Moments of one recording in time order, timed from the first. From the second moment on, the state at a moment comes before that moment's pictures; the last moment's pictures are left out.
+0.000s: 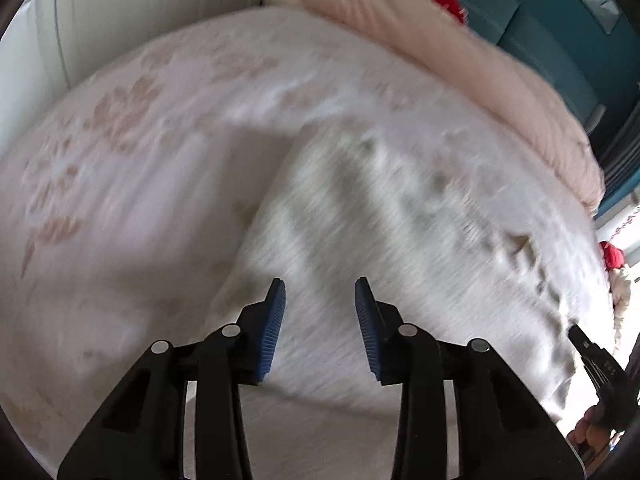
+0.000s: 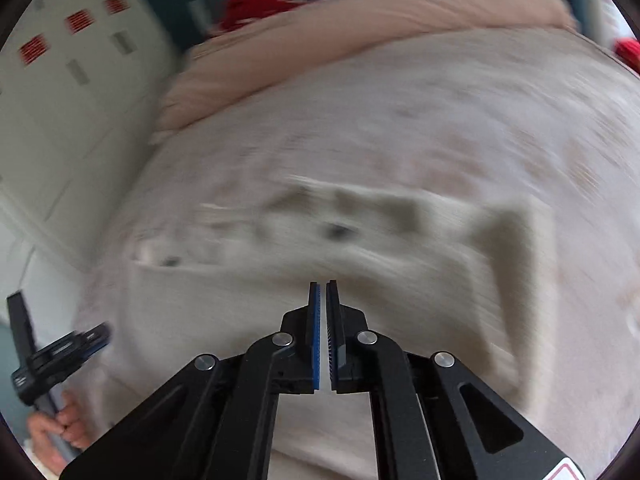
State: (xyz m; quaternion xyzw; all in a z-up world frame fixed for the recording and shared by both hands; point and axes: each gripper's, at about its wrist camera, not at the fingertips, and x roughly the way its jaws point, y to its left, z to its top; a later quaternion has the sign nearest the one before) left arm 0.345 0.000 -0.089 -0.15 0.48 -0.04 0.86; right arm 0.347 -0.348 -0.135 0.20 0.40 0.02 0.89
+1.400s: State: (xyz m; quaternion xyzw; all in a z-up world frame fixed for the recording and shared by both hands) left arm 0.096 0.116 -0.099 -0.08 0.55 -0.08 0.82; right arm -0.031 -0.382 -0.175 0.27 0.46 -0.07 0.84
